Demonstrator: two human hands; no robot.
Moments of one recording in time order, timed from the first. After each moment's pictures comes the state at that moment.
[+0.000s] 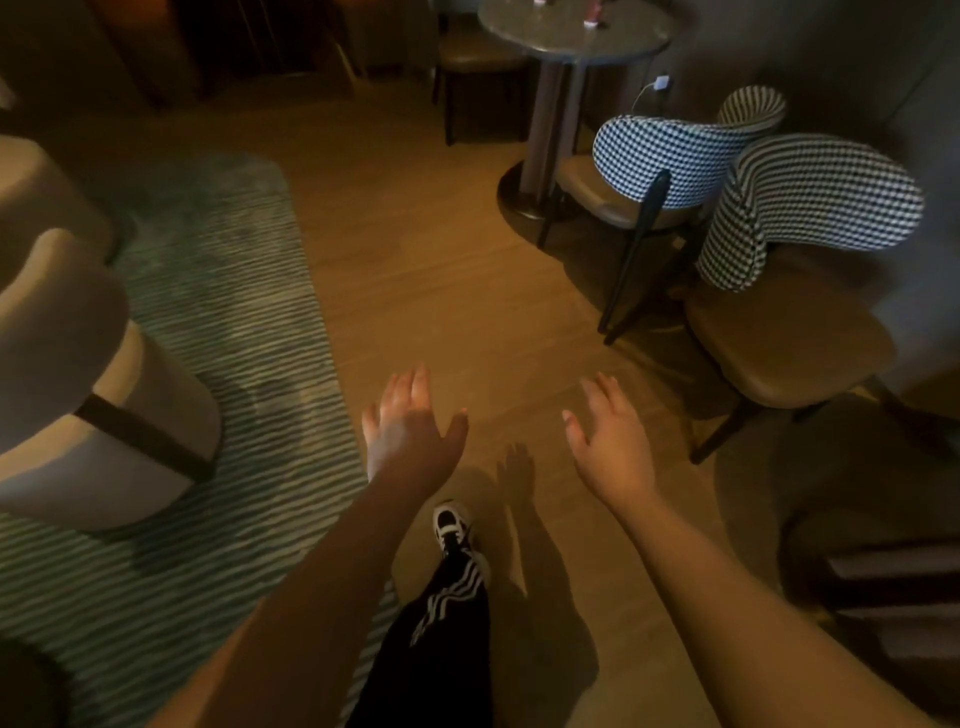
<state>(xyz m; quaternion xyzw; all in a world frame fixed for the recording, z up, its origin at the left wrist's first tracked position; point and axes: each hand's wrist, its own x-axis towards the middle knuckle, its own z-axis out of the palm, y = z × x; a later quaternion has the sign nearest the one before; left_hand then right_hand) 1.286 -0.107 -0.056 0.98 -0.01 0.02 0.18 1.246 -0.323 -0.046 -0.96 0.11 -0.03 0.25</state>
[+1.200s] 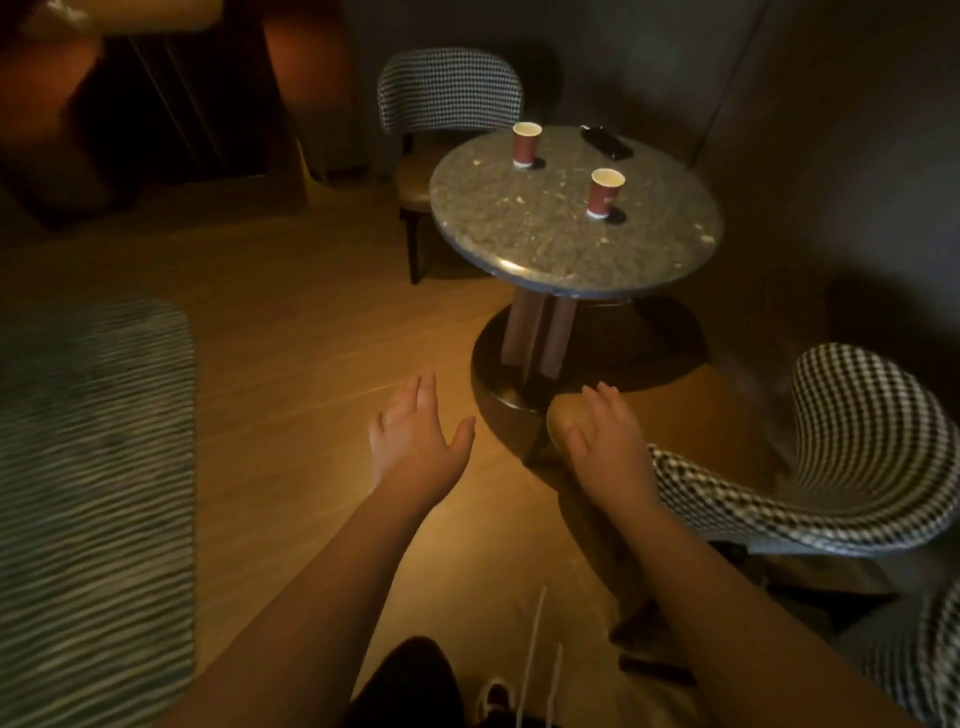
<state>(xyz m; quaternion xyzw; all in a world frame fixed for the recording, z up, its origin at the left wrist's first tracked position) 2.240 -0.382 -0.024 0.98 -0.03 0.02 0.21 2.200 -0.593 -0.012 -0.95 0.13 -0.02 0.27</state>
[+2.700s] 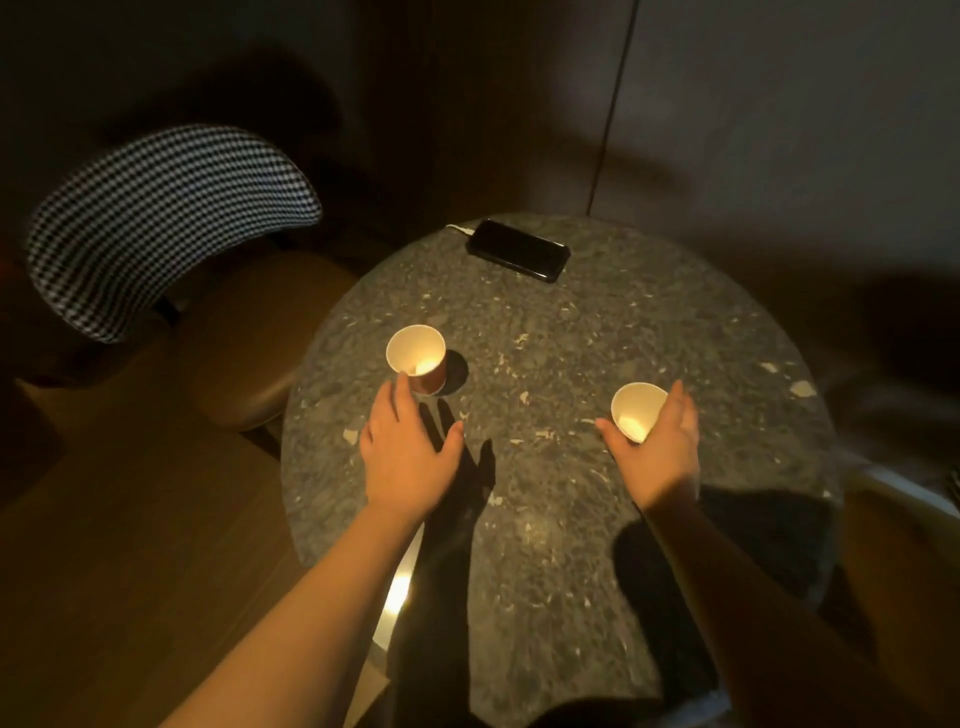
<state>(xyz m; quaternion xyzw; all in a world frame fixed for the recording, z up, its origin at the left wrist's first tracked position) 3.030 -0.598 -0.062 0.94 -0.25 -0.08 0.22 2.858 -0.782 -0.085 -0.76 0.54 -0.16 0.31</state>
